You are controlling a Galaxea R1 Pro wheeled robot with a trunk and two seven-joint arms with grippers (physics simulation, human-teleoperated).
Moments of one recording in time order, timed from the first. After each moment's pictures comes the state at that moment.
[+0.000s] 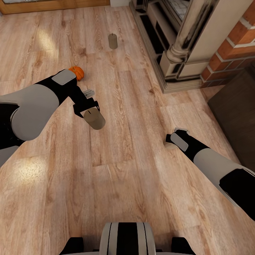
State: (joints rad) left arm -1.90 -0.02 -0.06 -0.02 0.94 0.99 0.69; right arm -1.32 -0.14 0.77 -0.43 -1.08 0.44 -0.54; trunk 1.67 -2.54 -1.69
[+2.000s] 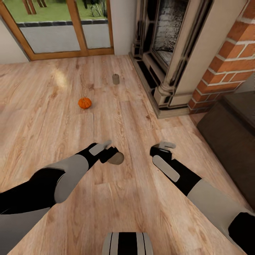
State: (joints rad) left arm -1.33 -0.16 -0.06 -0.02 0.85 0.39 0.27; right arm -0.99 -0.12 0.79 -1.03 -1.10 0.33 -0.96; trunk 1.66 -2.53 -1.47
